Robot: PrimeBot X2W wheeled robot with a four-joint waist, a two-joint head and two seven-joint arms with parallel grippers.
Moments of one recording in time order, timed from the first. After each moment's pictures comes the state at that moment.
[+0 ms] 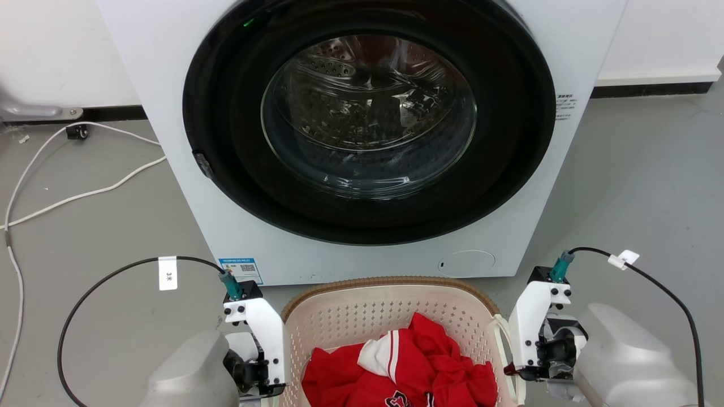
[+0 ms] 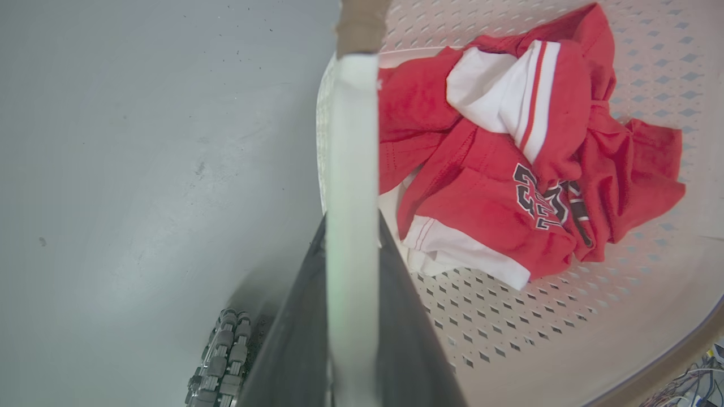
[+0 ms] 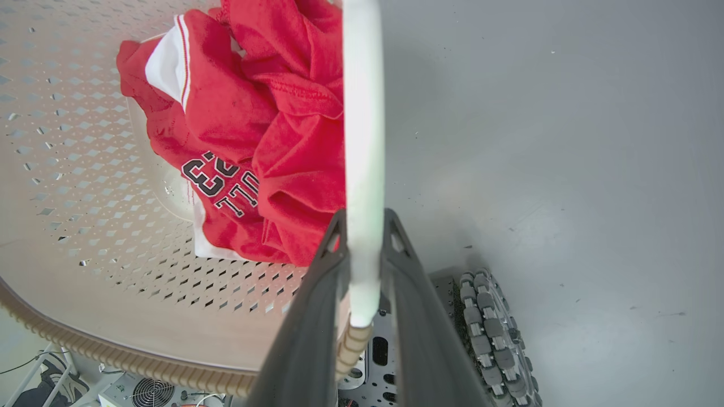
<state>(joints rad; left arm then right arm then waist) -0.68 0.15 -0.83 1.21 -1.10 -0.12 0.56 -0.74 -0.12 0.77 1.29 1.02 0.12 0.71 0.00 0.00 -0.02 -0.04</state>
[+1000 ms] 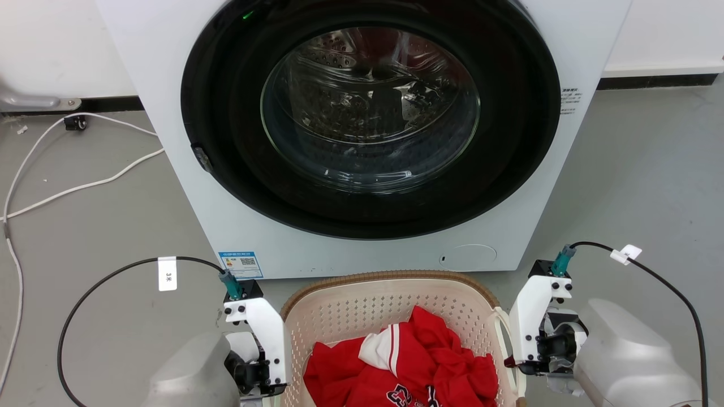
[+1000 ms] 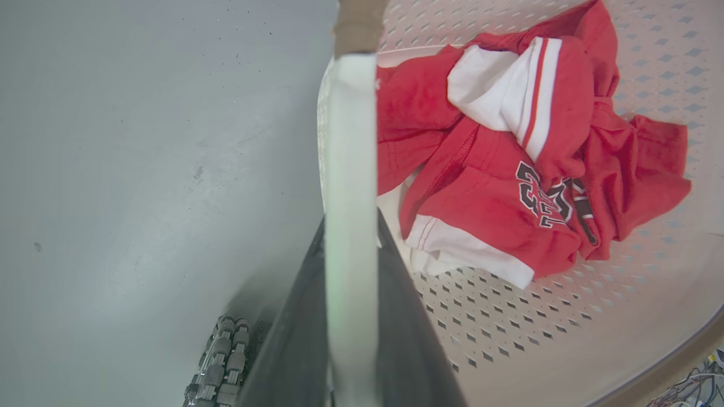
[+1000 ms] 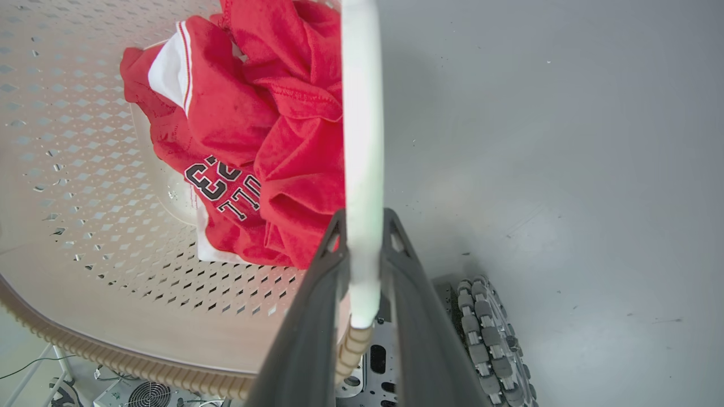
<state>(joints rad) -0.68 0.15 -0.87 1.21 -1.14 -0.12 0.52 -0.75 -0.12 0.78 1.30 1.02 0.12 0.68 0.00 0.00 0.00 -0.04</state>
